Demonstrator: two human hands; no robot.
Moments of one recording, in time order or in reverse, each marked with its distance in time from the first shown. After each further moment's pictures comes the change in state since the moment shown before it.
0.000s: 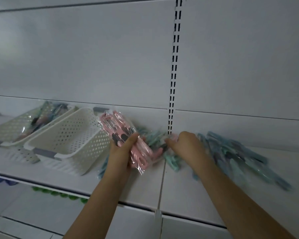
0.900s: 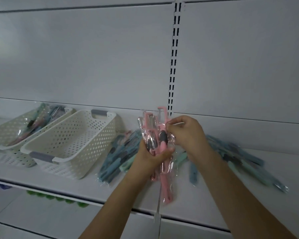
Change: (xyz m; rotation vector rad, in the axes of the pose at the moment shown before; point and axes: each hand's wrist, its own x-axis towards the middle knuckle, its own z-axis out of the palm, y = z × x) left_hand -0.003 -0.031 0.027 0.567 -0.275 0.068; right_hand -0.013 -0.031 -0.038 0.777 0.125 0.011
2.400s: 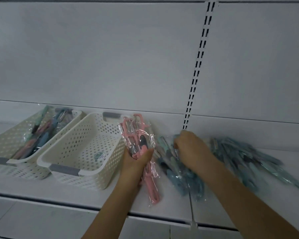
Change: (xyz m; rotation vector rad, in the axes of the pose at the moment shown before) left_hand 0.005 -0.008 -0.095 -0.258 0.203 -0.141; right_hand -0.003 0.013 0.059 -1.261 -0.241 -0.363
